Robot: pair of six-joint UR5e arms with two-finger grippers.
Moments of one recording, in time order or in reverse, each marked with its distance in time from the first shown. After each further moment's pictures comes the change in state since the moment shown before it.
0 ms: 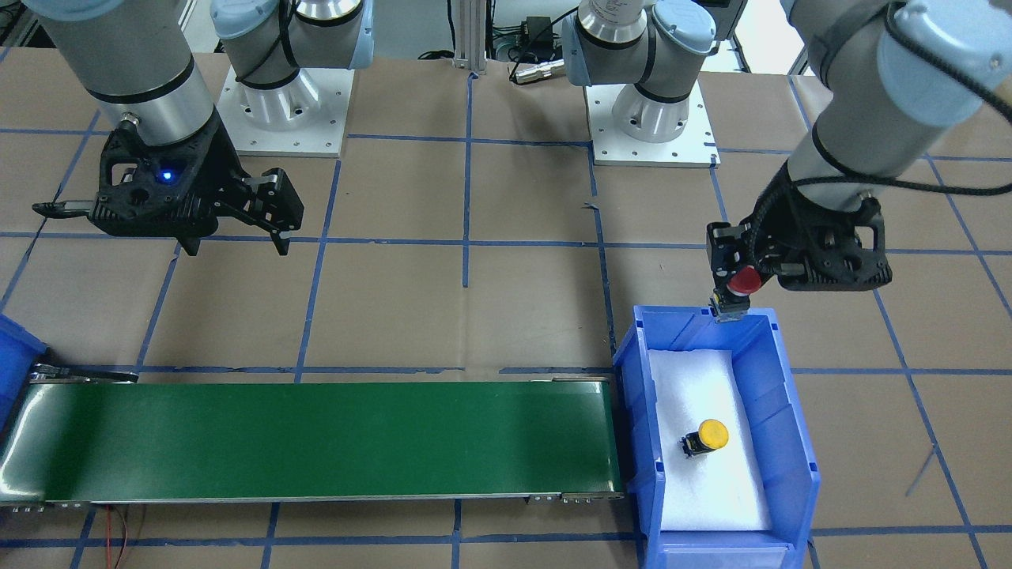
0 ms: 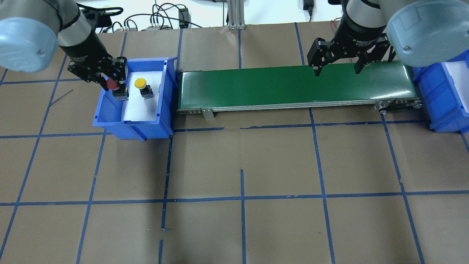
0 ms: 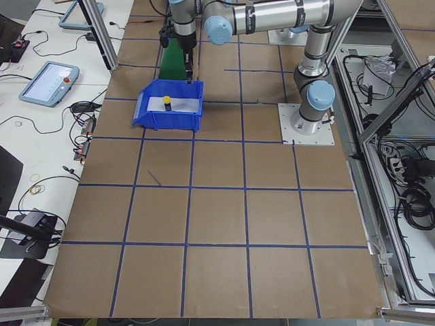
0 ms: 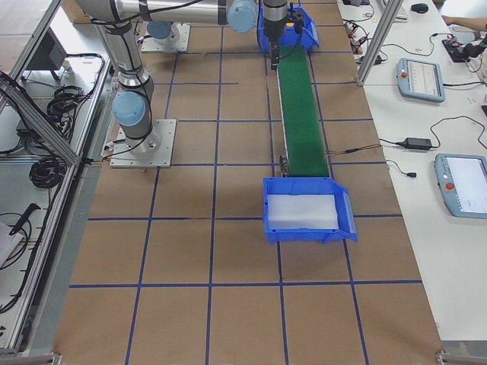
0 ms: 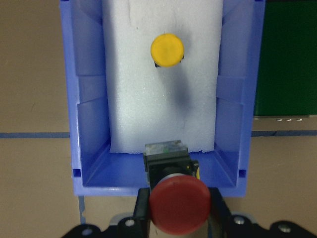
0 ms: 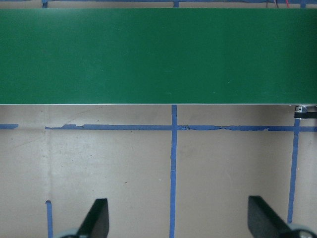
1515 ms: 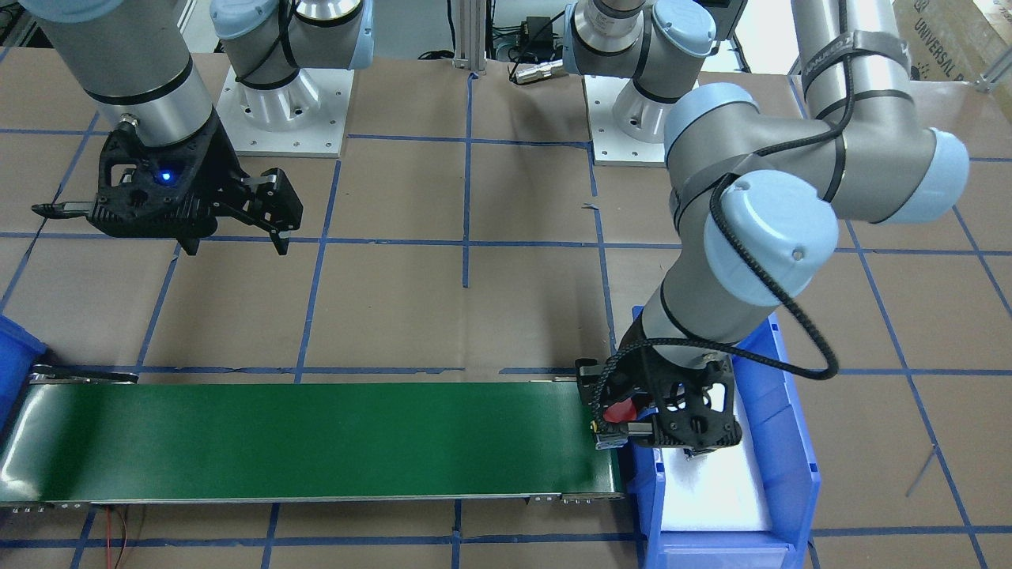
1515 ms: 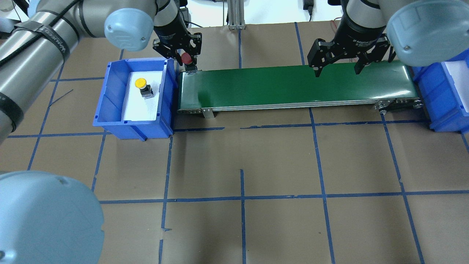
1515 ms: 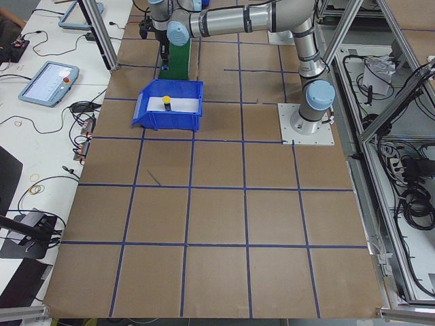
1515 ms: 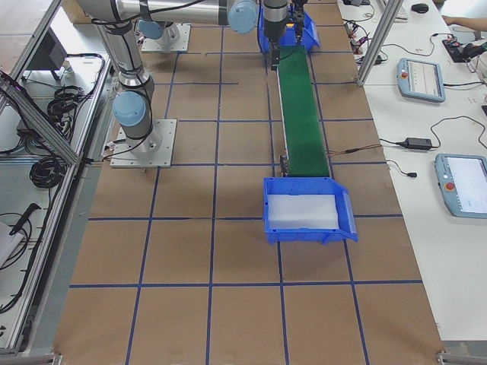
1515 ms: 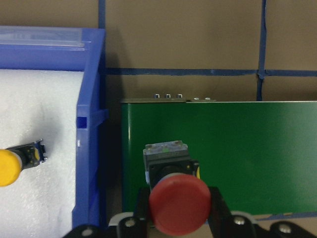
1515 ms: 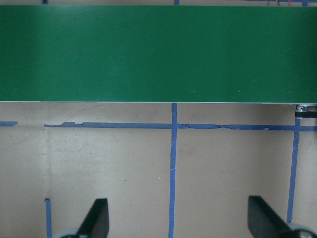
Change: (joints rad) left arm -0.214 -0.387 0.186 0.305 -0.102 -0.197; right arm -0.001 -0.001 0.006 0.001 0.001 -0.011
